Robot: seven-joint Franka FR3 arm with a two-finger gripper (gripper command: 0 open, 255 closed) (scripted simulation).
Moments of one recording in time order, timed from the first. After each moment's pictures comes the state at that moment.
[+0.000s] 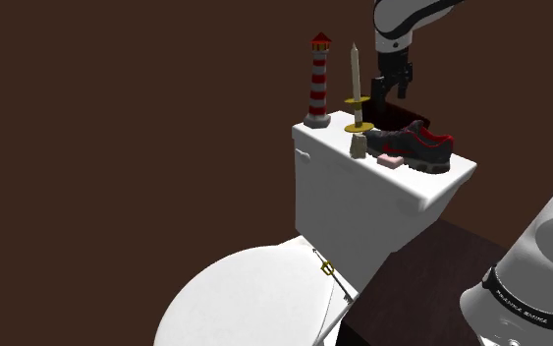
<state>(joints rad) -0.18 -0.18 -0.21 -2.09 -0.26 1.86 -0.08</state>
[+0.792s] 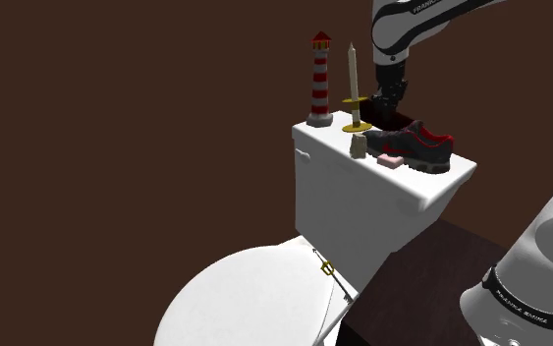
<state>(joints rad) -0.18 -0.16 -0.21 -2.15 -0.27 1.94 -0.07</state>
